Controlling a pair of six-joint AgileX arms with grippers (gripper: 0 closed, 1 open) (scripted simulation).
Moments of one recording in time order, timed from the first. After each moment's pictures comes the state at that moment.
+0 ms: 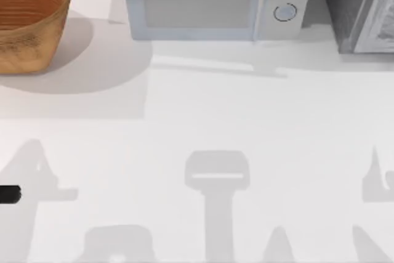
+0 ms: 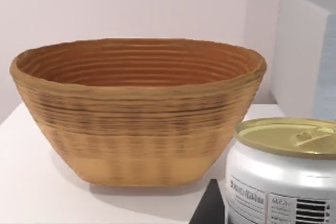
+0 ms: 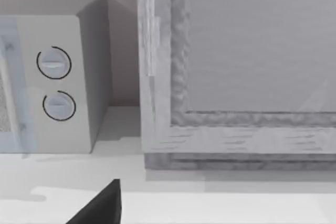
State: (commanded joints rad) left arm 0.00 0.00 0.00 0.00 0.00 0.00; right arm 0.00 0.00 0.00 0.00 0.00 0.00
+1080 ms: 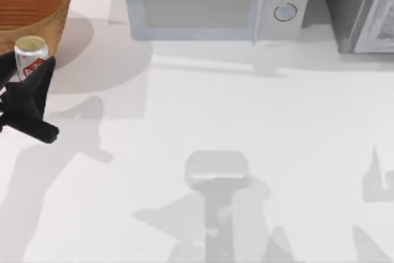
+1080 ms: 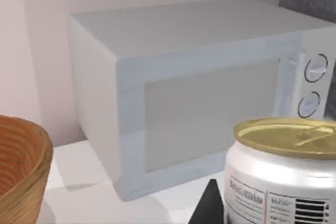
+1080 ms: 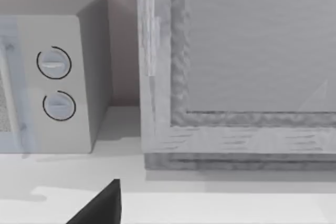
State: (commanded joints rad) left arm -0.06 0.86 0.31 0.49 0.44 0.03; right arm 0.00 0.00 0.00 0.00 0.00 0.00
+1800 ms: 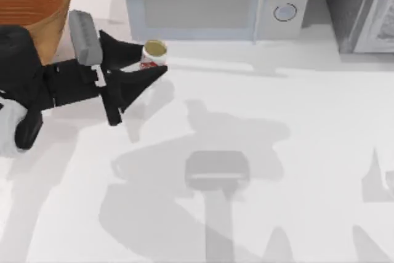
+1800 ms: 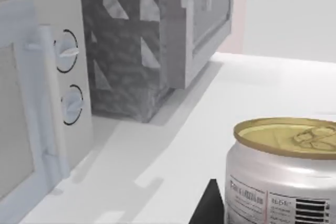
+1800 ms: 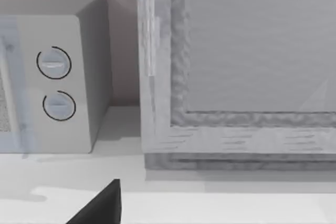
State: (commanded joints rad) left arm -0.16 2.00 0.78 1.18 1.13 0.05; right arm 0.00 0.00 0.00 0.00 0.00 0.00
